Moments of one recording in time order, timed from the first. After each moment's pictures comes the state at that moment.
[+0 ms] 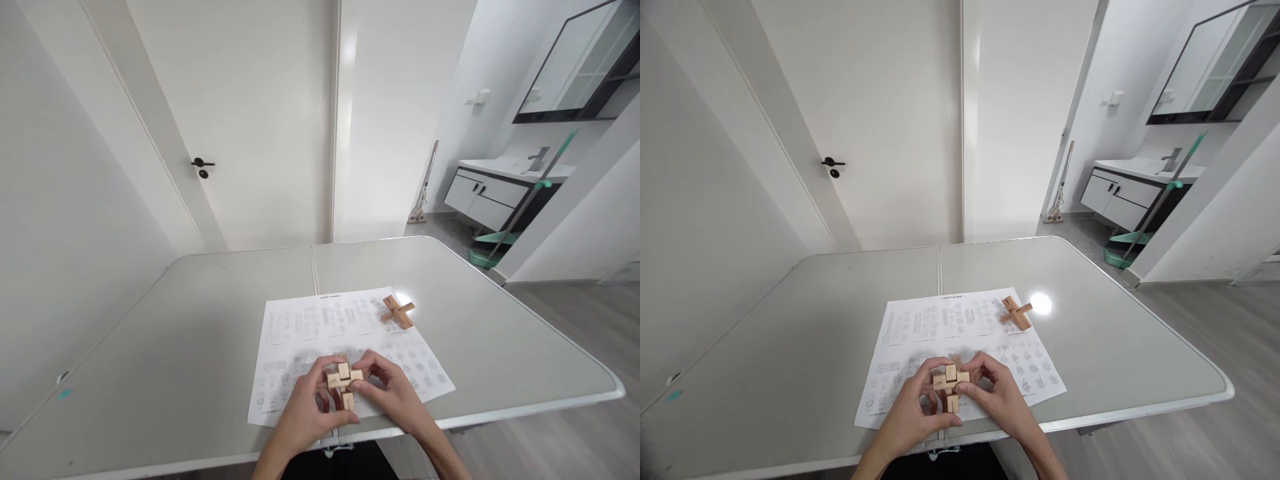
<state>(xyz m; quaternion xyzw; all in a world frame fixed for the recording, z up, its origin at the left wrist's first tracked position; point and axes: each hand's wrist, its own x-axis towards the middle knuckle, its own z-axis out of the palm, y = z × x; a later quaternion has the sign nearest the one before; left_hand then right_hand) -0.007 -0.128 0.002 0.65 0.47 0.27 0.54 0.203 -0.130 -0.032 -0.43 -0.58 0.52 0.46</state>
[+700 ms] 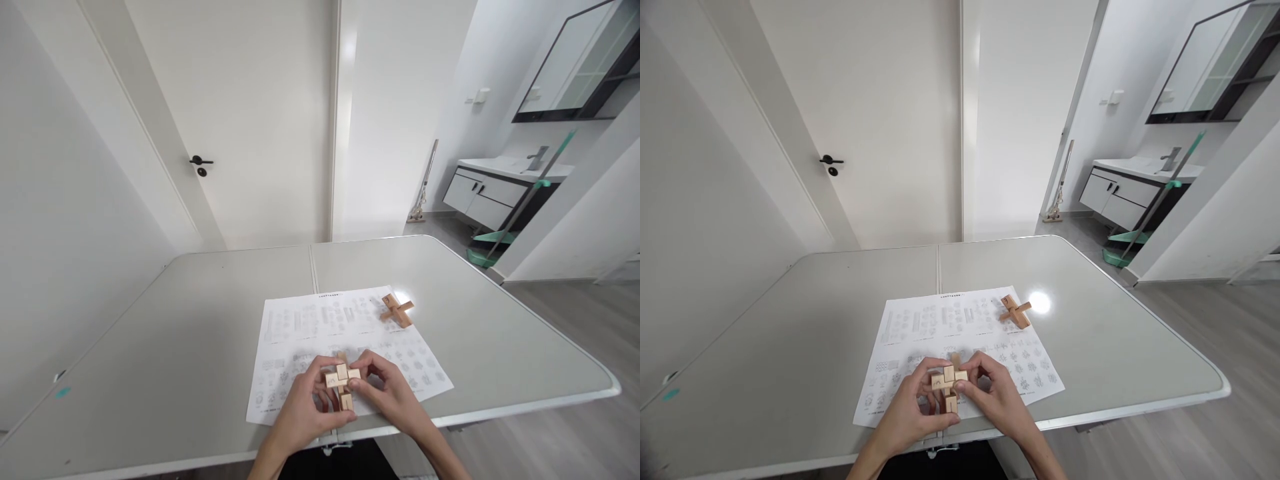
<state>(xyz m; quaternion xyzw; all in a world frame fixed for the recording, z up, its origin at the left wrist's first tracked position) -0.007 -0.129 0.009 0.66 0.44 0.29 0.54 0.201 -0.131 -0.032 -0.43 -0.60 0.49 0.46</state>
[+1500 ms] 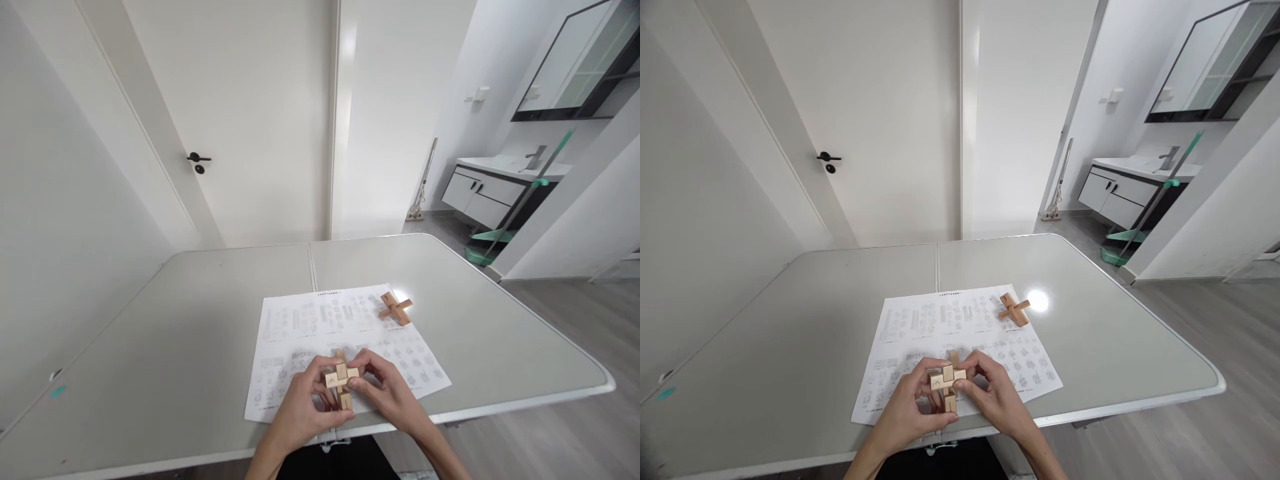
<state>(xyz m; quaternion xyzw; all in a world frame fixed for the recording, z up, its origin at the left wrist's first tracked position) -0.007 -0.129 0.007 0.66 0.43 0.28 0.55 0.202 -0.133 -0.028 -0.41 -0.62 0.48 0.45</state>
